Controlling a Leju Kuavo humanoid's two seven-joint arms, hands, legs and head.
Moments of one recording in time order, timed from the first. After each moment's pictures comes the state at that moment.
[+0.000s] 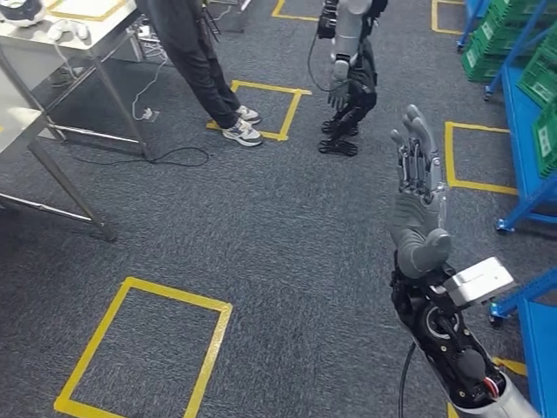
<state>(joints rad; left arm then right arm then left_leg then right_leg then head) -0.14 0.03 -0.90 -0.22 1.02 0.20 -0.11 -0.19 -0.14 0.36 -1.96 -0.08 -0.56 -0.58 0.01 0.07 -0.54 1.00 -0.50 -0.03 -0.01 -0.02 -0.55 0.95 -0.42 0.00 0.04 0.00</state>
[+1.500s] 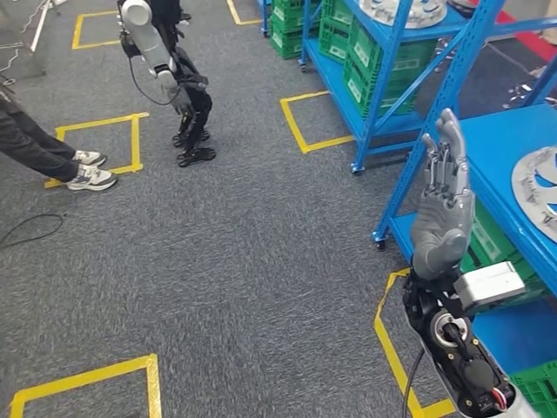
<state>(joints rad) -0.16 0.04 -0.92 -0.22 1.00 0.19 -0.11 -0.10 -0.16 0.28 -2.02 -0.02 -0.67 -0.55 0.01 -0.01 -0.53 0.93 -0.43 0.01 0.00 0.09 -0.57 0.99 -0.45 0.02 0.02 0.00</state>
